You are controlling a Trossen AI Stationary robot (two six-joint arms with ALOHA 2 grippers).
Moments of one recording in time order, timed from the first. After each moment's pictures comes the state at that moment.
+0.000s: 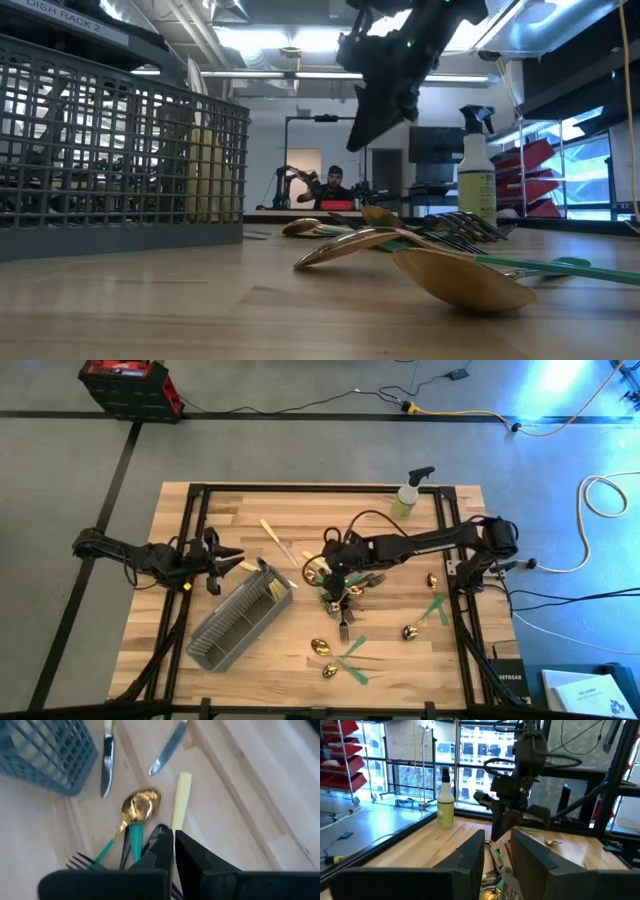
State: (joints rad) left arm -0.29 0.17 0.12 0.16 -0.54 -0.02; right arm 0.03 1.71 1.22 -0.46 0.25 0.35
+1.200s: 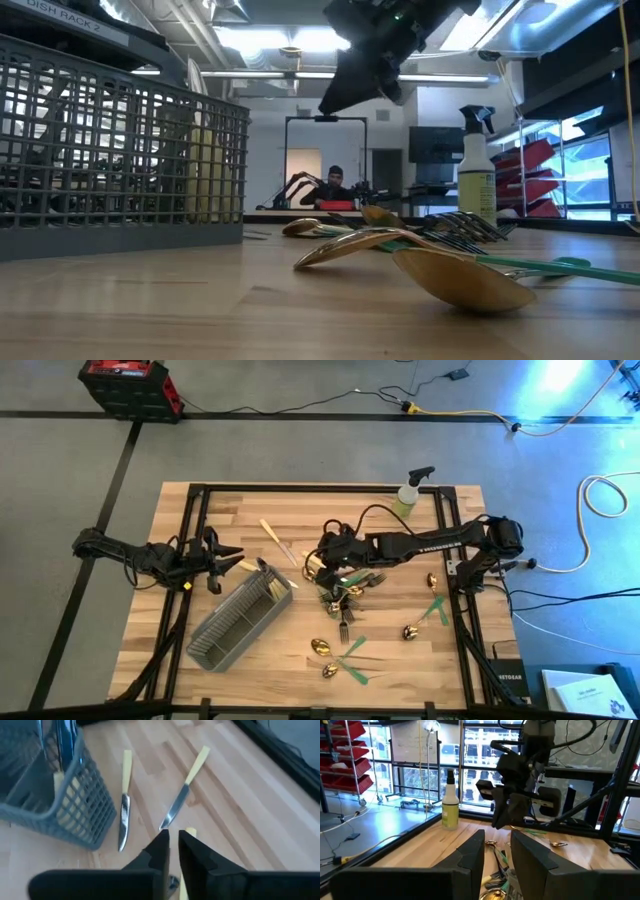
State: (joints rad) left arm -0.29 0.17 0.12 0.17 -0.57 -0.01; right arm 0.01 1.68 1.22 -0.25 0.28 0.30
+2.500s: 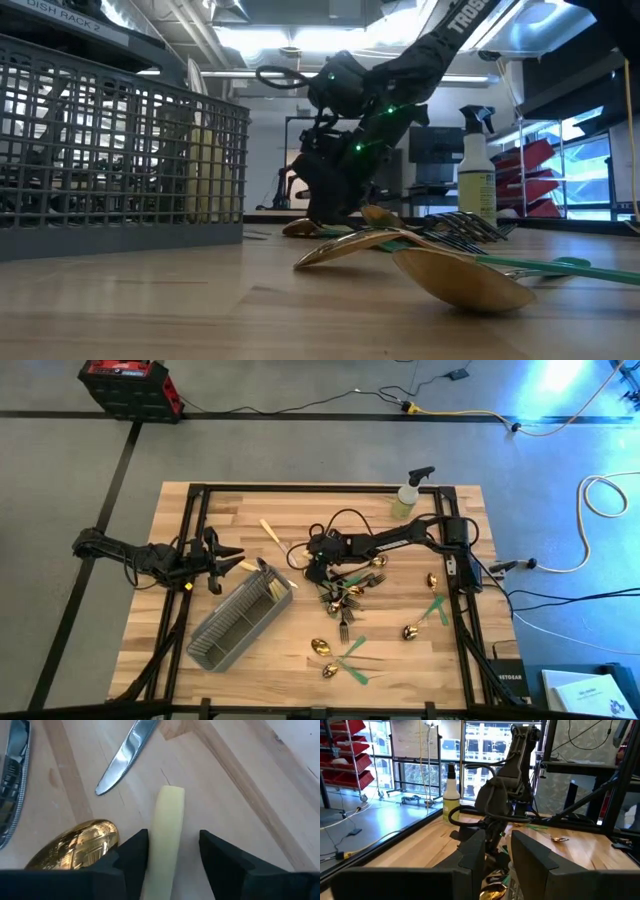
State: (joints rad) left arm -0.29 0.17 0.12 0.13 -0.57 -0.03; right arm -0.13 2.07 1.22 -0.08 0.16 0.28
